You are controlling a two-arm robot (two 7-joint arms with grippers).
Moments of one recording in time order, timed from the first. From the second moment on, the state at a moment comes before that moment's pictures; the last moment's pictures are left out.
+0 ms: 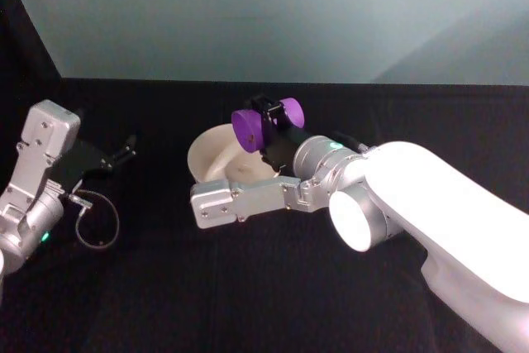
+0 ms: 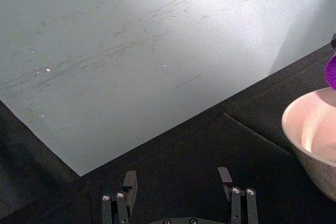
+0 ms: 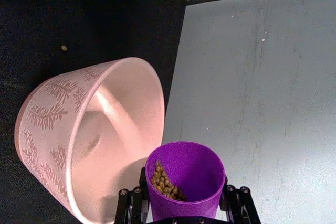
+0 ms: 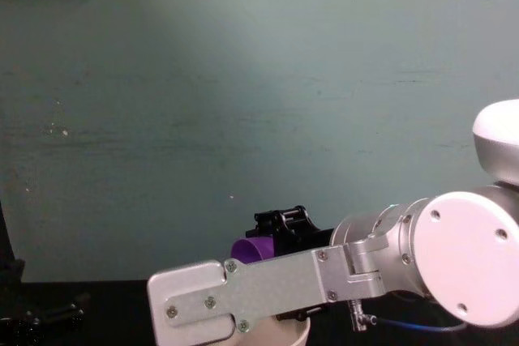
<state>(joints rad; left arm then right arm) -0.20 0.60 0.45 -1.41 -0.25 -0.12 0.03 0.57 0.31 -0.85 -1.48 -1.04 0.24 0.45</state>
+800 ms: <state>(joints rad) -0.20 0.60 0.45 -1.41 -0.25 -0.12 0.03 0.56 0.30 -0.84 -1.49 -1.12 0.23 0.46</state>
